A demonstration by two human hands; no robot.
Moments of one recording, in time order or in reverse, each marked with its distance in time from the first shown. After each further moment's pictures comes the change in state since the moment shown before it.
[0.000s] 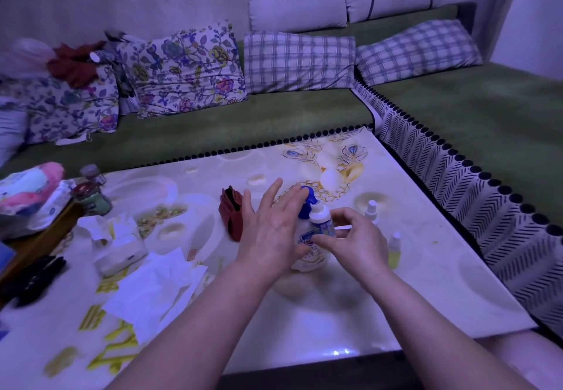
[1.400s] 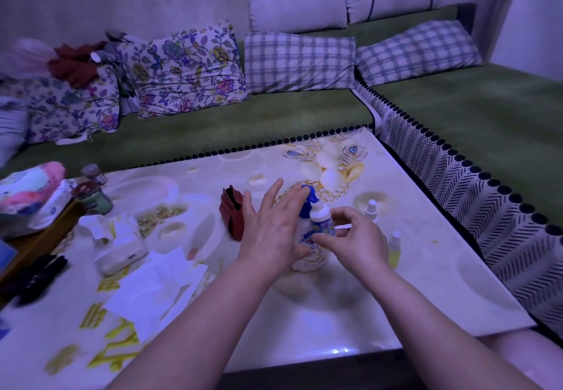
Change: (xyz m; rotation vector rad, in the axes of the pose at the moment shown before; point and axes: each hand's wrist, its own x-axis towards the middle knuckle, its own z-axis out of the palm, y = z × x) left_hand 0.000 0.002 -0.003 0.008 -0.086 -0.019; right_hand -0.002 -0.003 -0.002 0.002 -0.004 -0.021
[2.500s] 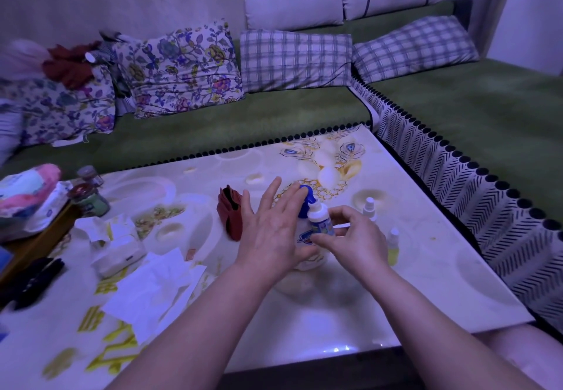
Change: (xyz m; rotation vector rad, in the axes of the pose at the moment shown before) left_hand -0.002 0.002 0.007 -0.034 0.115 0.025; right_hand 0.001 0.002 -0.001 -0.019 -0.004 0.019
